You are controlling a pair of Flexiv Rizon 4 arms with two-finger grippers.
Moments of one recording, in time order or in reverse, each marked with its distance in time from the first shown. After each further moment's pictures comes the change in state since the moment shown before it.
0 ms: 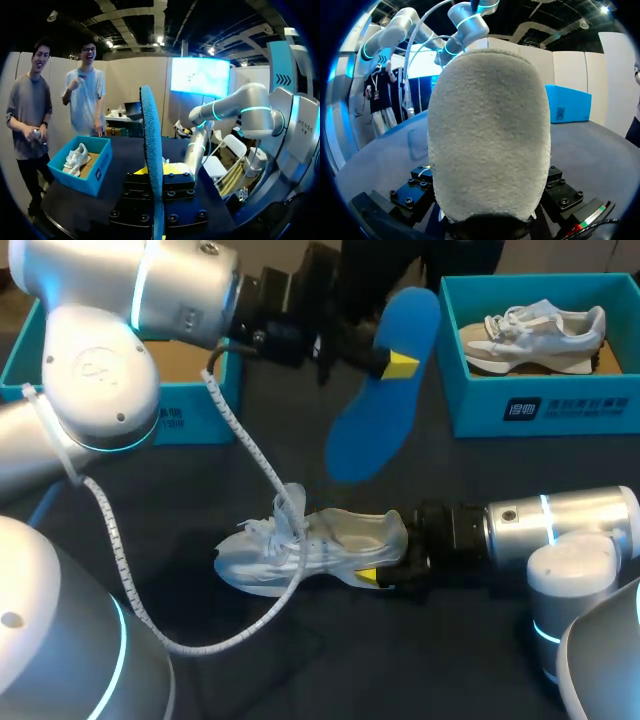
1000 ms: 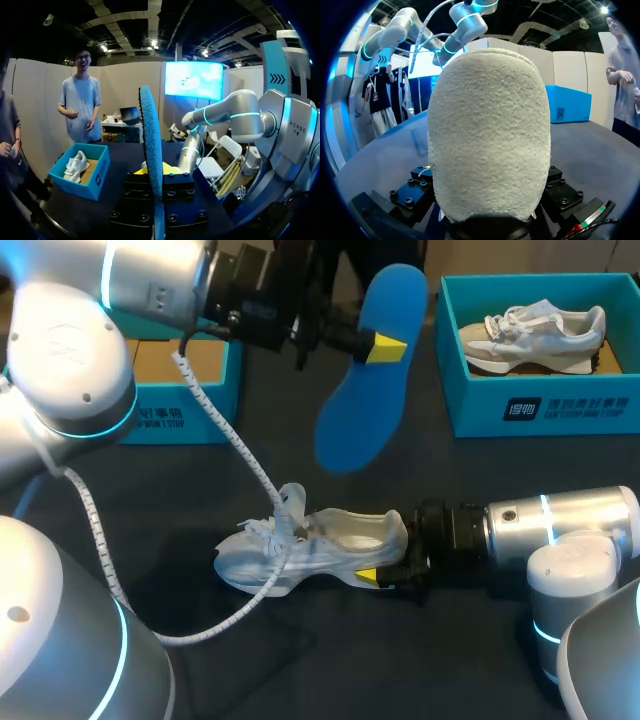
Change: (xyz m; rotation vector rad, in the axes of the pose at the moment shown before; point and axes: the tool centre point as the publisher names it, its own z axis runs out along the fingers) left arm 0.016 -0.021 -0.025 0.015 0.030 0.042; right arm 0.000 0.000 0.000 0.000 0.000 0.000
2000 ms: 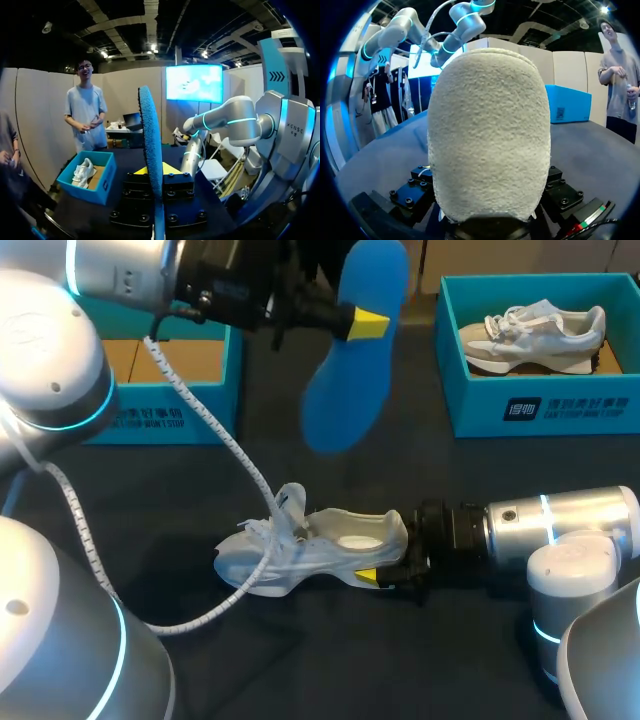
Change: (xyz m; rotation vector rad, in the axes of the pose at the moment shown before) left arm 0.002 -0.023 -0.030 0.034 -0.038 0.042; right arm 0.000 0.000 0.000 0.000 0.000 0.000
